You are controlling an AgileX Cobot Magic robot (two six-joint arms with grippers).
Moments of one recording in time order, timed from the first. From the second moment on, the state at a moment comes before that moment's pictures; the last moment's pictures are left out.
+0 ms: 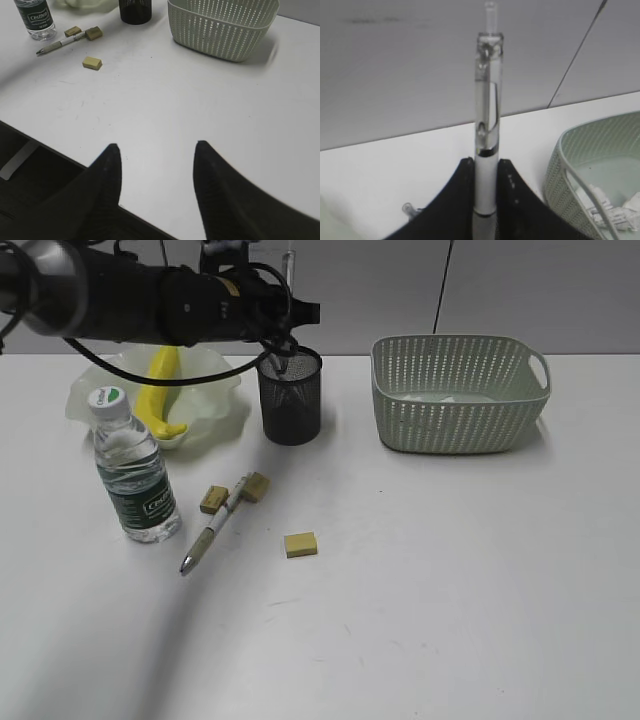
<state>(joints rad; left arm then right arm) -0.49 2.12 -1.55 -0.17 -0.07 -0.06 0.64 -0.01 -0.51 -0.09 1.04 0.09</state>
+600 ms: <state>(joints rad) -0.49 2.19 -1.55 -0.14 -0.11 -0.06 0.64 -0.01 -0.51 -0.09 1.04 0.09</state>
